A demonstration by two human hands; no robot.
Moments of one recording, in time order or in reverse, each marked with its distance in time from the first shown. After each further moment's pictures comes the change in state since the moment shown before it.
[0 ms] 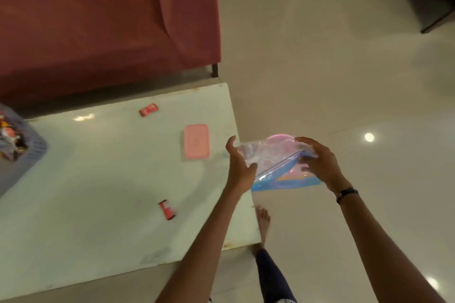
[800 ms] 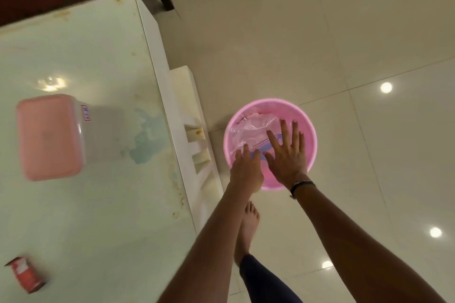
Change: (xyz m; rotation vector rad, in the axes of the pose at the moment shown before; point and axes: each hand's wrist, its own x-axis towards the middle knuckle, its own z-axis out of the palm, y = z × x) left_hand 0.178 -0.201 0.176 1.022 -0.416 -0.042; right_hand 0.196 0.271 0.095 -1.152 -0.006 -0.281
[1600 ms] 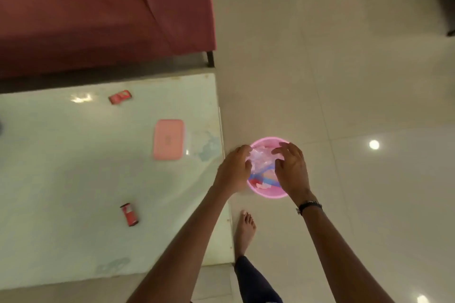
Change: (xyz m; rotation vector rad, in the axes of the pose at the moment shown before) left_hand -0.196 0.000 -0.171 -0.381 0.448 0.103; right_hand -0.091 -0.071 -0.252 0.544 0.280 -0.040
